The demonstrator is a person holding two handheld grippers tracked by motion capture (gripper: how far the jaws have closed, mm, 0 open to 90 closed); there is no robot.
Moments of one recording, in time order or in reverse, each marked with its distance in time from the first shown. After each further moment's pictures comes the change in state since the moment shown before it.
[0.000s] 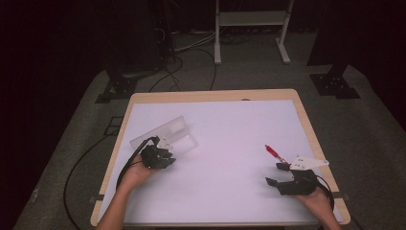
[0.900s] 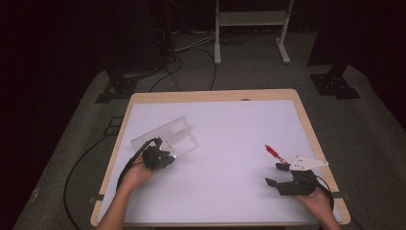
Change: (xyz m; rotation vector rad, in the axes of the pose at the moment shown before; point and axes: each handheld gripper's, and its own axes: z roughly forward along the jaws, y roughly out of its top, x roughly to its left) left arm -0.007 0.003 0.000 0.013 0.010 0.067; right arm 0.002 0.000 0.000 0.002 0.002 -0.007
